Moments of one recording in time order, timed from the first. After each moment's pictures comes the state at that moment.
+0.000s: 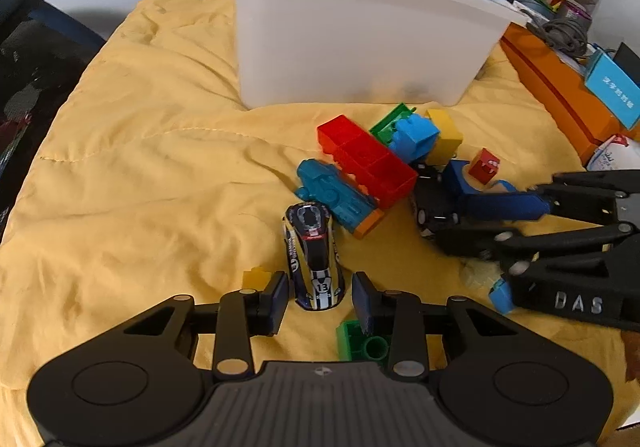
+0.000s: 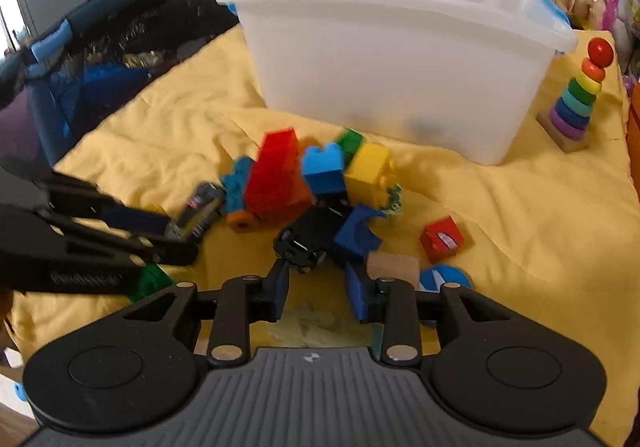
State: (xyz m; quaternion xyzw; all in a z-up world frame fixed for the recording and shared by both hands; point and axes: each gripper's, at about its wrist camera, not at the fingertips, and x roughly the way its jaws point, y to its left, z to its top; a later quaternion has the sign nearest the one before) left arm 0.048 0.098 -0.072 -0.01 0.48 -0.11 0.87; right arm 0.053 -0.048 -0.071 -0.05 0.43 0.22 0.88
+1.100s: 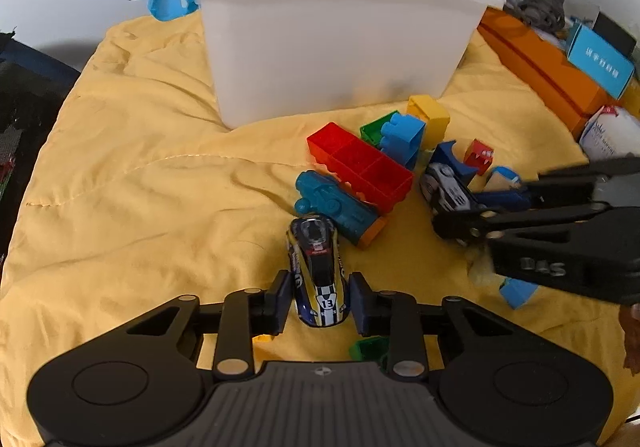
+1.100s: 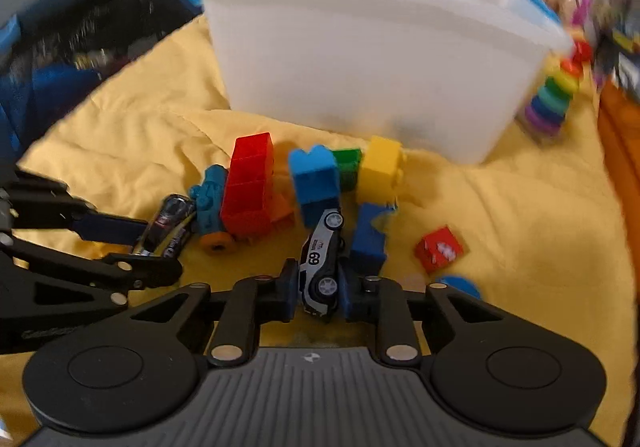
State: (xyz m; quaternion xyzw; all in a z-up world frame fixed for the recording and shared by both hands) left arm 0.056 0.100 -0.071 0.03 0.46 -0.14 0.87; right arm 0.069 -0.033 -0.083 -0.05 0.44 0.14 0.89
